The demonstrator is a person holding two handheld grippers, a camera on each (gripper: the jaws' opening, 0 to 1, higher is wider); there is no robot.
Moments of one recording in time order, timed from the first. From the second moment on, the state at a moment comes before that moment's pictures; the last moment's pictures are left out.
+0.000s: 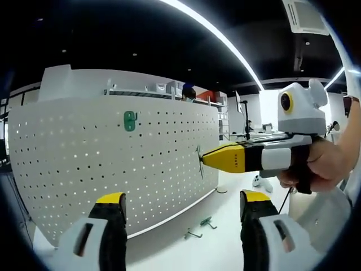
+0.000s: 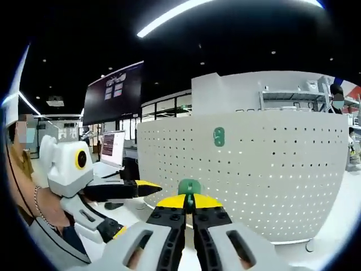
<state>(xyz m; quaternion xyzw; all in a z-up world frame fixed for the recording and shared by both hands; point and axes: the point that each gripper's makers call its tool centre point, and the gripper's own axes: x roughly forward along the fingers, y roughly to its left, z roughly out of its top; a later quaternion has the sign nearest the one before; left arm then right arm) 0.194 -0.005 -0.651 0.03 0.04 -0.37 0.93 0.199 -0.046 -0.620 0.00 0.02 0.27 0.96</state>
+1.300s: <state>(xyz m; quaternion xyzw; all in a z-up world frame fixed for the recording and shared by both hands) 0.189 0.013 -0.663 0.02 0.05 -0.36 0.93 0.261 -0.074 -0.586 -0.01 -0.02 0.21 0.98</state>
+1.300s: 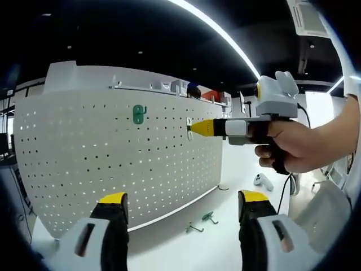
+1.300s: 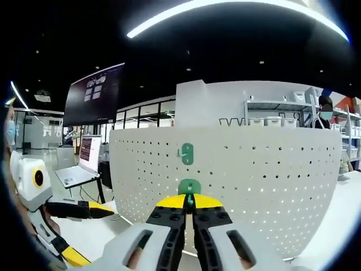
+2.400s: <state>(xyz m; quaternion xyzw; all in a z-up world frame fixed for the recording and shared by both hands) 0.173 0.014 -0.675 0.01 0.06 -0.36 0.93 0.320 -0.078 -0.556 -0.03 -0.05 0.19 0.98</state>
